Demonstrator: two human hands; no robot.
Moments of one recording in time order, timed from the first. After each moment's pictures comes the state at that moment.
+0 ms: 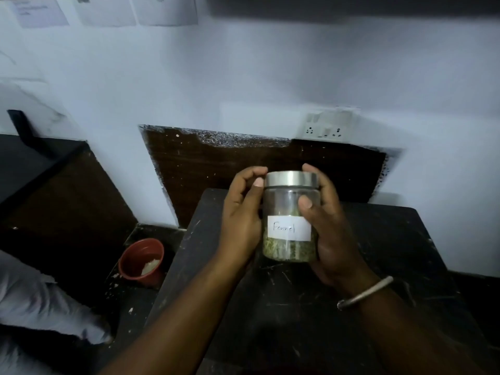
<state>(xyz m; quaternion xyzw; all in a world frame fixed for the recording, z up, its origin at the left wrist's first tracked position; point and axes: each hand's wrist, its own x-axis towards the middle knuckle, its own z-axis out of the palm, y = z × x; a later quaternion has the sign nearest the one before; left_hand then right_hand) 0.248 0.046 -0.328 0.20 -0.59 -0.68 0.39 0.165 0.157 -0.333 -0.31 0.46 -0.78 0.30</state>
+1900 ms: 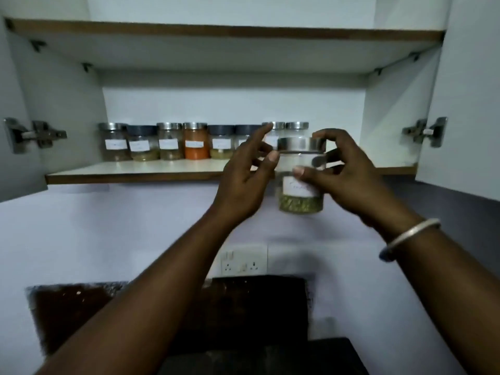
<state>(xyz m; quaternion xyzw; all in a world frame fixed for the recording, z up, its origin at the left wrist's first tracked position) -0.015 0.076 -0.069 -0.12 -0.78 -0.38 0.48 -0.080 0.267 -0.052 -0.41 0.70 -0.55 -0.18</state>
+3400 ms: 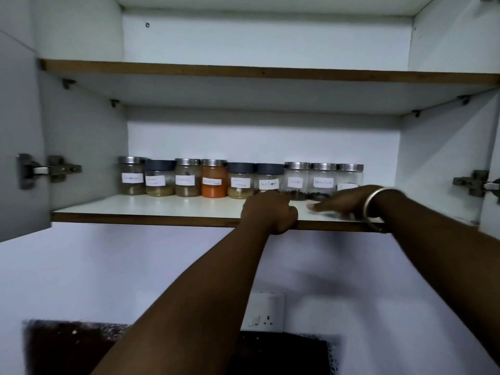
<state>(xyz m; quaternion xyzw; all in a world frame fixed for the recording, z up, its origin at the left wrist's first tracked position) -0.140 0.011 -0.036 0.11 -0.96 -0.02 0.27 -0.286 0.177 0.010 -0.29 0.94 -0.15 0.08</state>
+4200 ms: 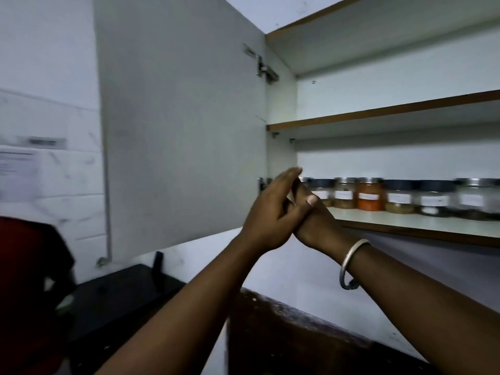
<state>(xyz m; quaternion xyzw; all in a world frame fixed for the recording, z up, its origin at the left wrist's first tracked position) 0.242 -0.028 -0.026 0.11 -0.82 -0.08 0.55 0.129 0.023 -0.016 -0.70 0.55 -0.43 -0.14</state>
